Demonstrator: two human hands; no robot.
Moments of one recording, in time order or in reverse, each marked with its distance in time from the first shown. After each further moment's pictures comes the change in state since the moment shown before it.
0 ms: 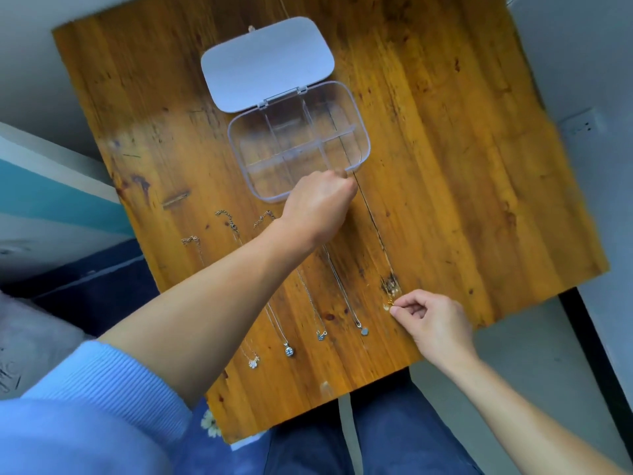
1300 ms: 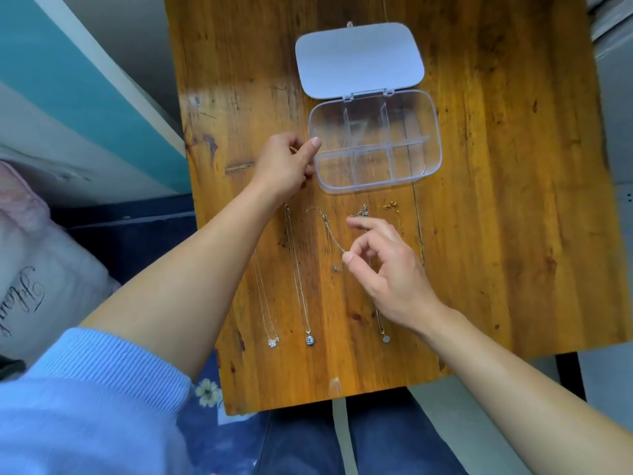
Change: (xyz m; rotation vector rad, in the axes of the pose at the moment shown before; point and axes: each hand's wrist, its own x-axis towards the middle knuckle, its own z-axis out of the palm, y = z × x) left_hand -0.049 -0.105 -0.005 -1.050 0.349 -0.760; right_hand 0.020 -0.138 0.013 0.133 -0.232 -0.667
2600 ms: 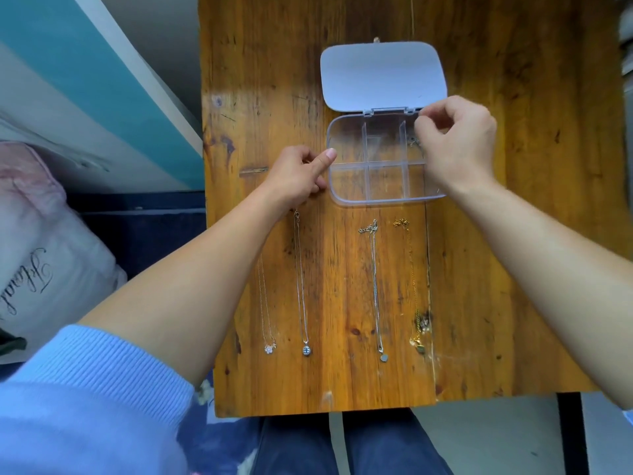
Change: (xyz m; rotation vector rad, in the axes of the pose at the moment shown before) left_hand -0.002 0.000 -0.004 -0.071 -0.084 -0.114; right_hand 0.148 -0.006 -0.082 -0.239 0.465 0.011
